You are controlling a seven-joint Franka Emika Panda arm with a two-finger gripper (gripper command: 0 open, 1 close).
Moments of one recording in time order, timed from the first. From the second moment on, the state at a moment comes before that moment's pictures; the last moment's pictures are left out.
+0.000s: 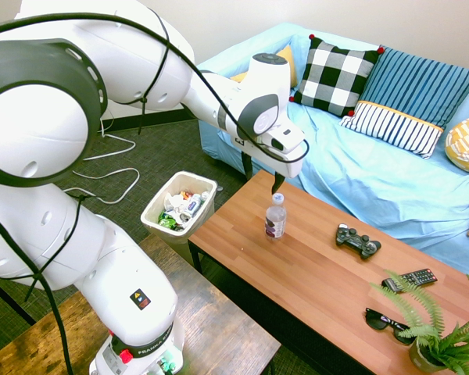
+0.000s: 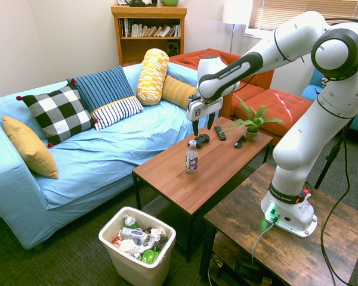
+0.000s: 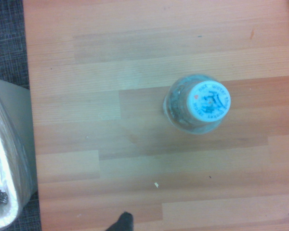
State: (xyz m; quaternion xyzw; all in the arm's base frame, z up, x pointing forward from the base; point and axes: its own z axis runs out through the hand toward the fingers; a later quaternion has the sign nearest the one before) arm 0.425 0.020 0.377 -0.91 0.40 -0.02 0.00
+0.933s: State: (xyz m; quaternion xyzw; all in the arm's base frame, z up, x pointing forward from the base) arm 0.506 0.019 0.274 -0.88 0.47 0.01 -0.04
